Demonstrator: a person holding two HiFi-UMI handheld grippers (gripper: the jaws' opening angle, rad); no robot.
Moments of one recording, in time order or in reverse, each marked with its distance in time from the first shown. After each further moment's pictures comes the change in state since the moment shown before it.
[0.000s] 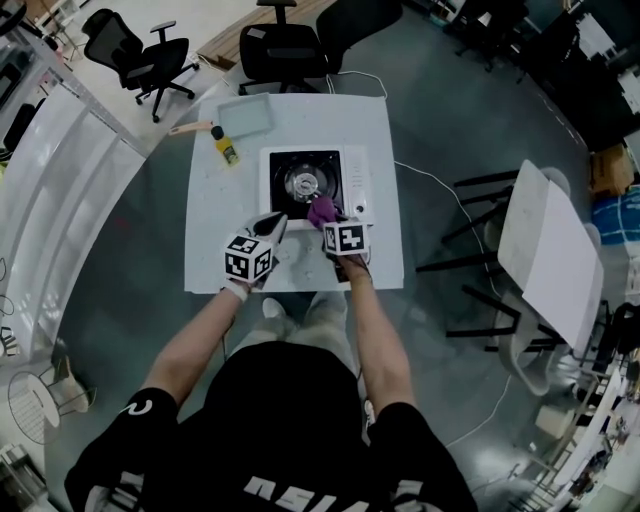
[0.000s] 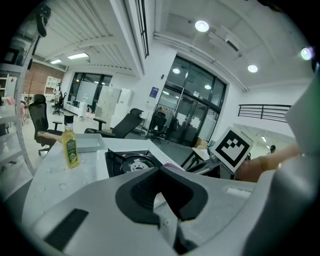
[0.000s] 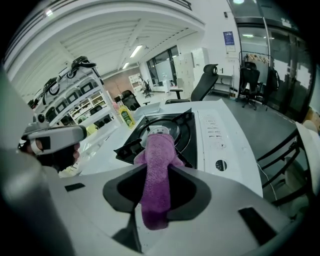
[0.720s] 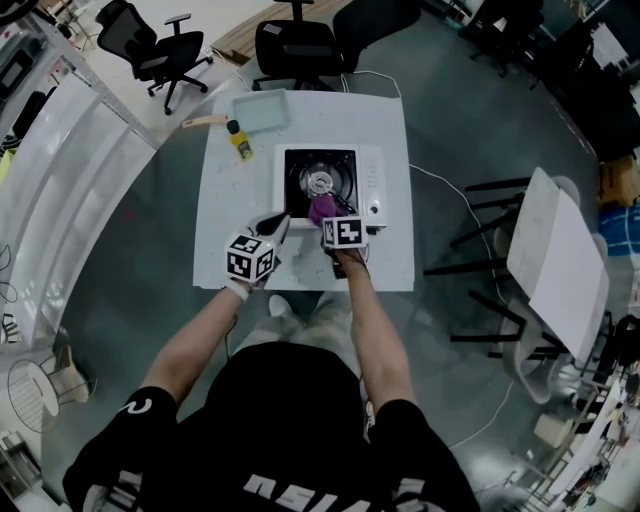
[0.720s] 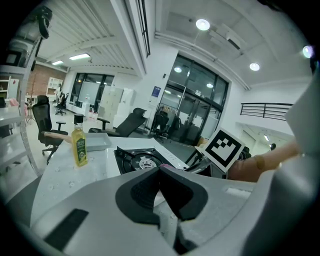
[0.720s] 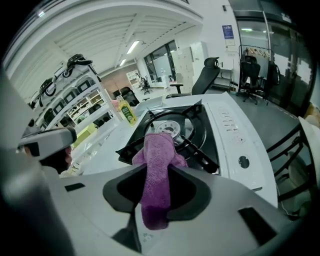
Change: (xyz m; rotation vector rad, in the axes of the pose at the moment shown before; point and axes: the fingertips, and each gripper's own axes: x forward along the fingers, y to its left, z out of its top) left arm -0.020 0.022 -0.009 0.002 0.010 0.028; right arm 0.030 0.025 -0.002 0.031 0.048 -0.004
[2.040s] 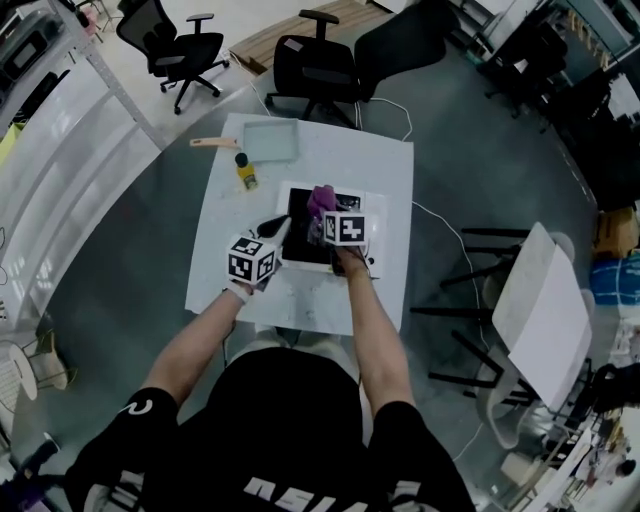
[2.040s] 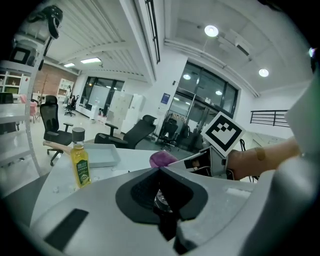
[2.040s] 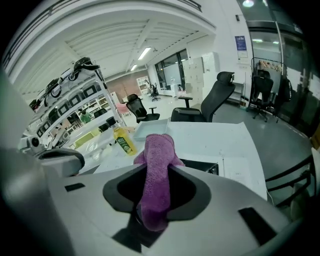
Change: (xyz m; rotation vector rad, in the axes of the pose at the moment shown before) left arm 0.056 0.067 0.075 -0.069 -0.079 0.075; right arm 0.034 -0.006 0.160 -0.111 -0.081 0.047
